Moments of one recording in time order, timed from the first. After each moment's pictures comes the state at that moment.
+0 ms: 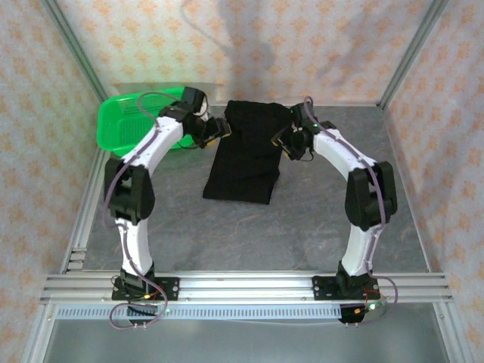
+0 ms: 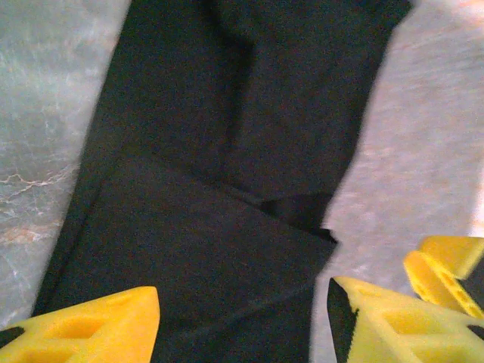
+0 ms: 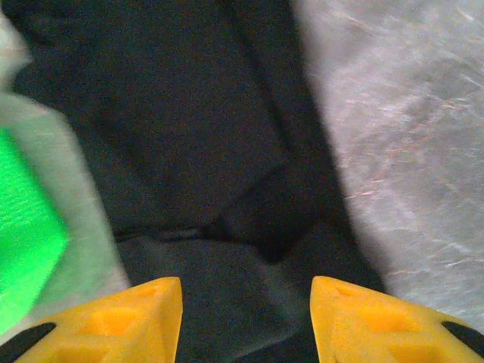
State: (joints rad) left arm -0.23 1.95 1.80 -0.78 0.37 -0.67; right arm 0.31 1.85 1.51 -0.61 -0.23 0.99
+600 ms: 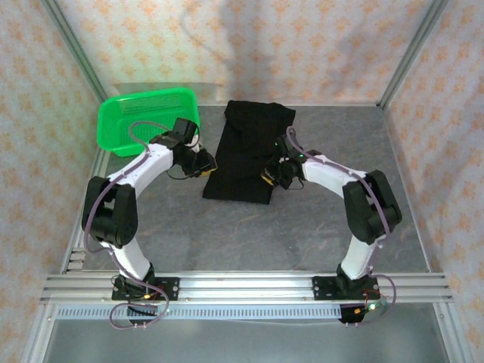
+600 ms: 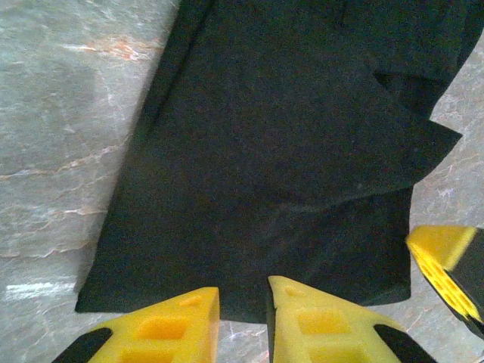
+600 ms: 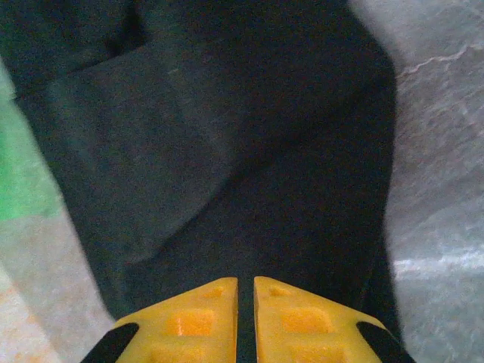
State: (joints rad) left arm -0.25 1.73 1.30 -0.69 0.38 -0.65; right arm 0.46 1.80 1.18 -0.44 -0.27 1.09
